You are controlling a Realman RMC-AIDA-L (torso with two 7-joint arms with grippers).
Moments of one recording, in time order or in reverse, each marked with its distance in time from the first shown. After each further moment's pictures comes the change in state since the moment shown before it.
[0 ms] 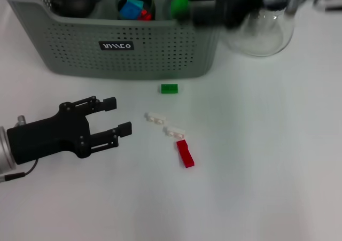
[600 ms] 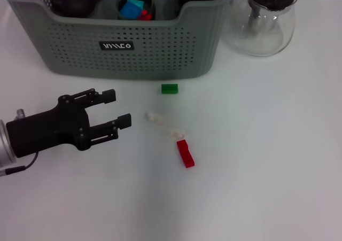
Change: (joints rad) left arm -0.020 0.001 -0.026 -0.006 0.000 0.000 0.000; right arm 0.513 -0.007 -0.027 0.628 -0.255 0.595 0.212
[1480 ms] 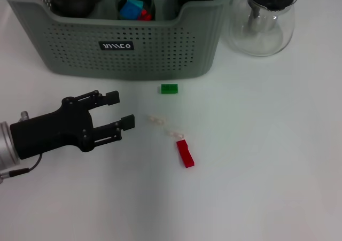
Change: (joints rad) left arm -0.002 -0.003 0.000 -0.018 0.000 0.000 -0.011; right arm 0.260 0.019 0.012 0.575 -0.150 0.228 0.015
